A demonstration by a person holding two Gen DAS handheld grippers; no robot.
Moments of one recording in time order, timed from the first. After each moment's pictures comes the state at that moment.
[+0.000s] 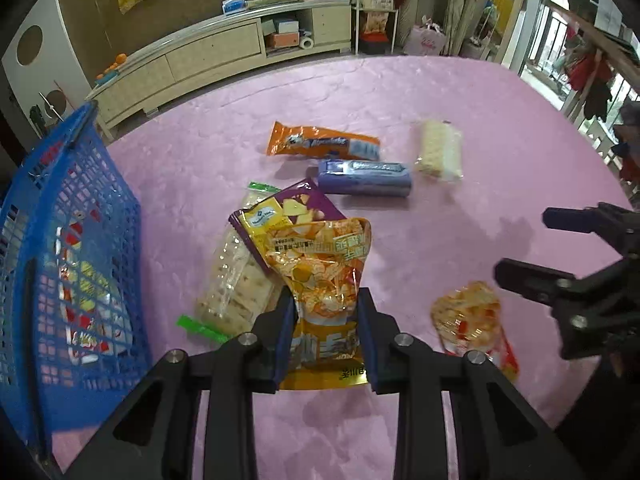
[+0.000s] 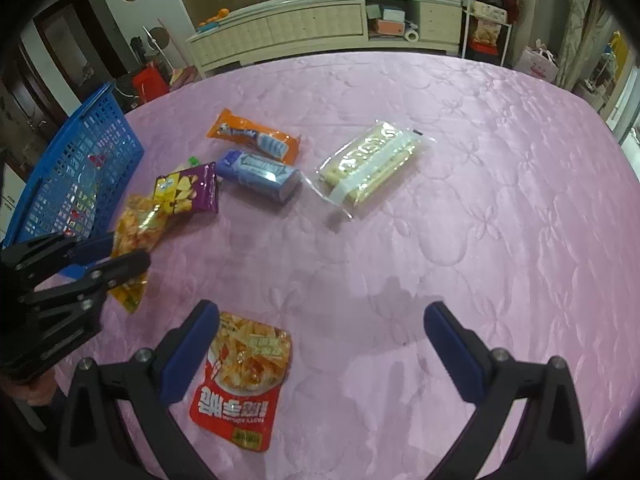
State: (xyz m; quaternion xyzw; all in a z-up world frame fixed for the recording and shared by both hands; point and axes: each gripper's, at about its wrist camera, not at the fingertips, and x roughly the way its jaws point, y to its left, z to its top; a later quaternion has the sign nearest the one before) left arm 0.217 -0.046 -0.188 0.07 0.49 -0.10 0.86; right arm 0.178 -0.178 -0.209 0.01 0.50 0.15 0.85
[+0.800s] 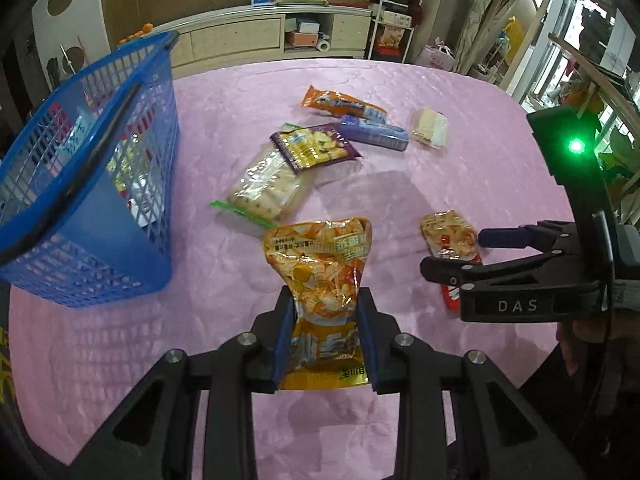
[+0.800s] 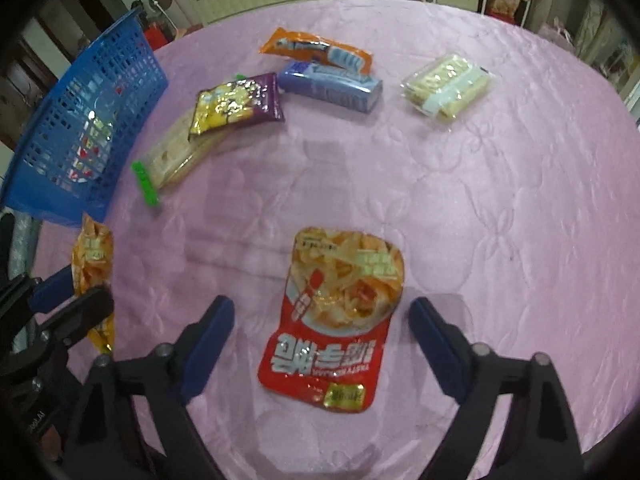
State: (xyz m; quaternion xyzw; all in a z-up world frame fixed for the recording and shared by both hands) left arm 0.145 0.003 -0.198 0.00 0.49 -0.09 0.87; right arm 0.144 -0.112 -0.242 -0.02 0.55 0.15 0.82
